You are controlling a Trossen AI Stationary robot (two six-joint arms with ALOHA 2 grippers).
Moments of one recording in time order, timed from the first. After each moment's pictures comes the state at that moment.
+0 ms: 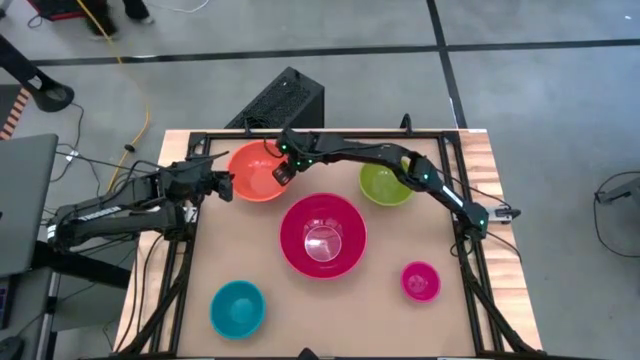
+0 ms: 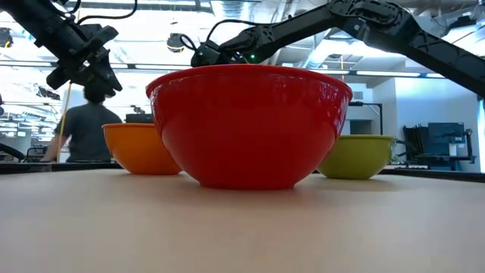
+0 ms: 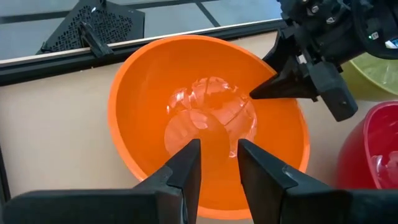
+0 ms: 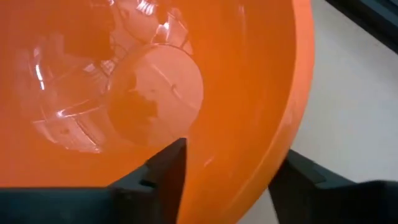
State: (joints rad) left arm 0.33 0.48 0.55 -0.62 -0.40 -0.60; right arm -0.33 2.42 2.23 -0.72 0.03 0.42
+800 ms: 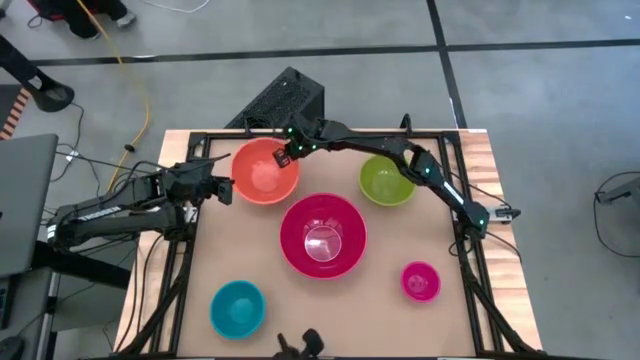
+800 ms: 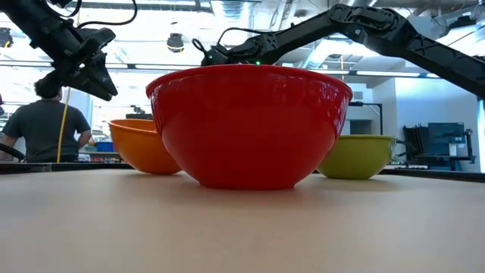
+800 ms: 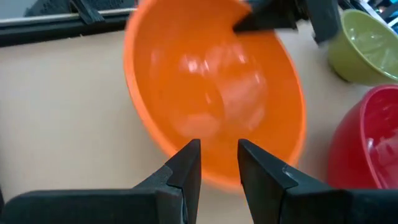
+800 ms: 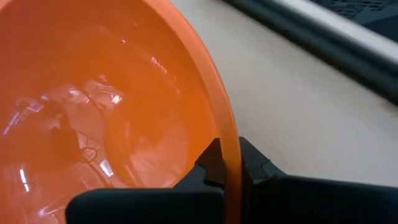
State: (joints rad) left arm 0.33 0.48 0.55 -0.68 -0.32 -0.68; right arm -0.42 2.41 2.23 -0.61 -0.03 0.49
